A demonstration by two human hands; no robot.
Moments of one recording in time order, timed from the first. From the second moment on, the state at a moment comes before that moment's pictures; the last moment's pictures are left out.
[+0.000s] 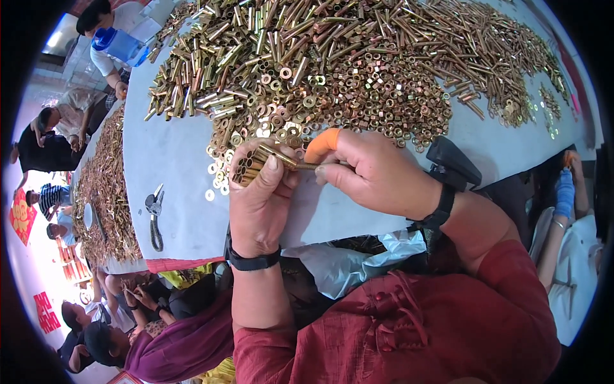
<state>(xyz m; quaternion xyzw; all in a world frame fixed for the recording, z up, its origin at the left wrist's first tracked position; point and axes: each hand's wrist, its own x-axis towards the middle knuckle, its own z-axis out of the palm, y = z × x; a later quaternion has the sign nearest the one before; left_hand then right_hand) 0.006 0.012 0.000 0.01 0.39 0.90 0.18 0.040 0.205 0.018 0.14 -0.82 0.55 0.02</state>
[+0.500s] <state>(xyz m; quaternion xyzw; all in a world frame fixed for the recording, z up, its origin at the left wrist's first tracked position) 0.009 0.008 0.022 -0.02 0.50 0.83 0.25 0.024 0.211 0.021 0.10 -0.87 0.47 0.10</state>
